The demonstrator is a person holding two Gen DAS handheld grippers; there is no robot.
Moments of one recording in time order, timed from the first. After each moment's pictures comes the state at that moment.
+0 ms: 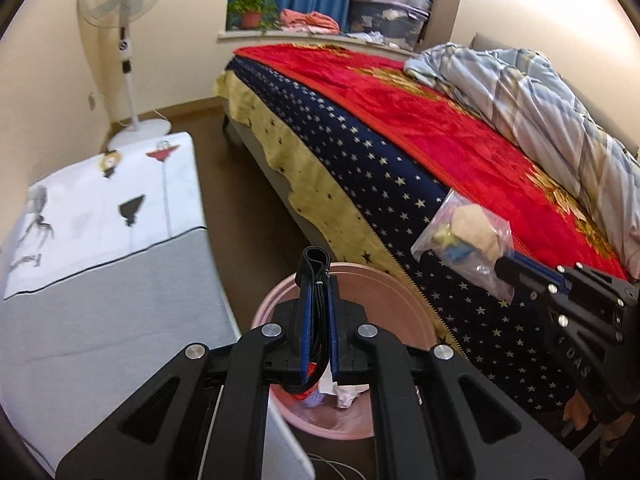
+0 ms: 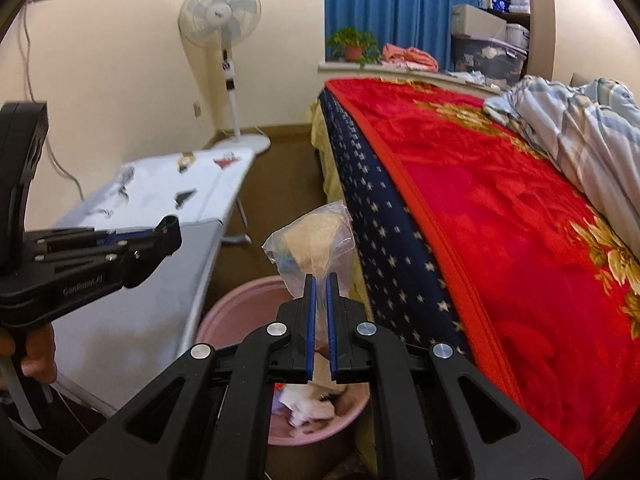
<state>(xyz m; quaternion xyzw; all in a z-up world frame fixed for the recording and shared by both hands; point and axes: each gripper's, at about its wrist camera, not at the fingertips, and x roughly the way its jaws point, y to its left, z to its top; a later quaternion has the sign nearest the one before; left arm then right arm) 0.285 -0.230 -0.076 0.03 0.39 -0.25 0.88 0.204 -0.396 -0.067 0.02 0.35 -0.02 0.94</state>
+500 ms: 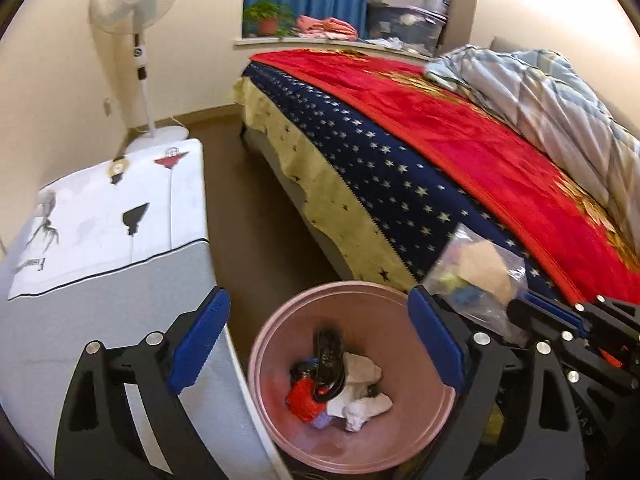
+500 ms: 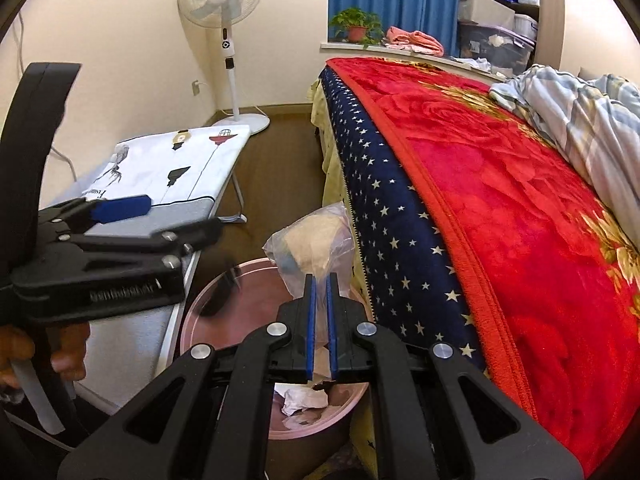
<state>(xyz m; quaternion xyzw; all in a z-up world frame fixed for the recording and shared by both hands) 0.299 -0.250 -0.088 0.04 0.38 -0.20 0.90 0.220 -0.400 -0.083 0.01 0.37 -0.02 0.93</state>
